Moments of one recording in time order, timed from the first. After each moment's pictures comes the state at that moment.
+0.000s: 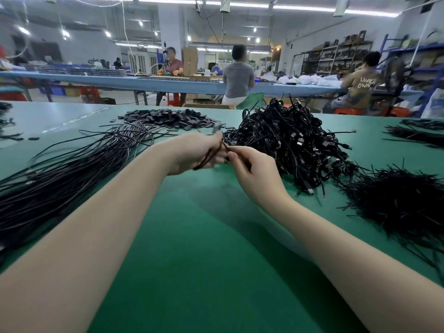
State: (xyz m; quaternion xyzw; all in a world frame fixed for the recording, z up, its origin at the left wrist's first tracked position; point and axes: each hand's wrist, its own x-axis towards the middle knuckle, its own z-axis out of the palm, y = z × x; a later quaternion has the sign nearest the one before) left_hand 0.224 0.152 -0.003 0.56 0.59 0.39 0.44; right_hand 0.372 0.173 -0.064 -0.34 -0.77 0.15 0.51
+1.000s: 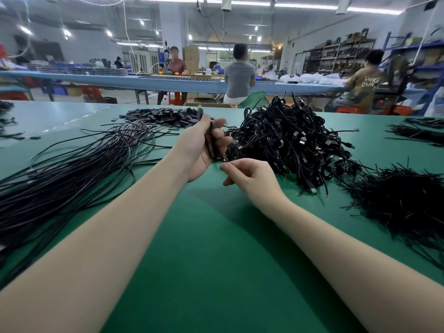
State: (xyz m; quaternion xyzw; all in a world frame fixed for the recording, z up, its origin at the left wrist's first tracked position) left_hand 0.235 0.159 -0.013 0.38 0.37 0.65 0.55; right_hand 0.368 0.177 -0.078 -0.34 -0.73 0.36 0.47
